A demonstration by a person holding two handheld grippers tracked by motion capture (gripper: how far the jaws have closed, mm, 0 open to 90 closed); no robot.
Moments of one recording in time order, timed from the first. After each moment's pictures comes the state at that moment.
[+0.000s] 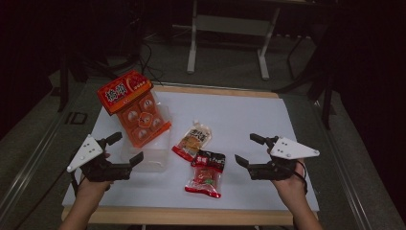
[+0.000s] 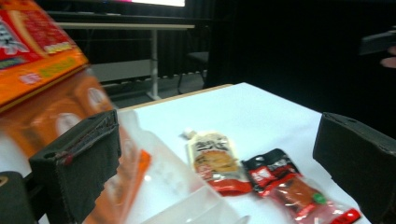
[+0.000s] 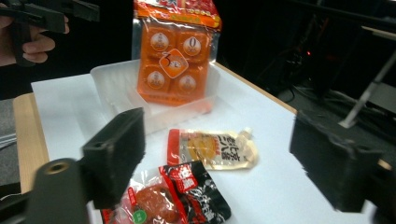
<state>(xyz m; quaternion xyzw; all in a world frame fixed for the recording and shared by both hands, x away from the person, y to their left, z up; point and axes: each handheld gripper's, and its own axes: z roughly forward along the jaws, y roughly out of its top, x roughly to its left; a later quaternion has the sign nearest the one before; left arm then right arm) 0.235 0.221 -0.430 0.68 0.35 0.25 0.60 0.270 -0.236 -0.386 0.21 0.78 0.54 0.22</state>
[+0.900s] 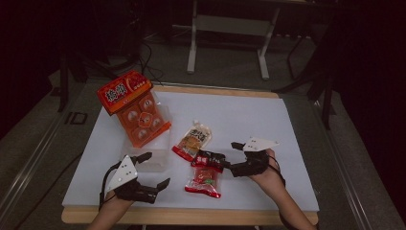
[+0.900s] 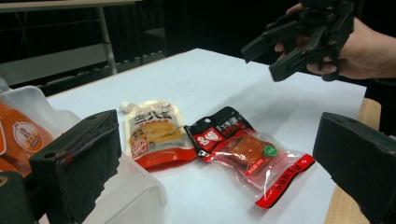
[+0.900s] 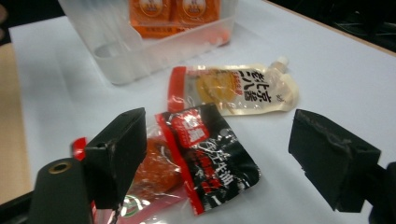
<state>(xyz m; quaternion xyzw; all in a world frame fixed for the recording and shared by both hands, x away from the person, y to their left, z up) 0.222 0.168 -0.474 0.74 0.28 0.22 0.57 0.325 -0.209 -0.468 0.25 0.84 0.47 0.13</state>
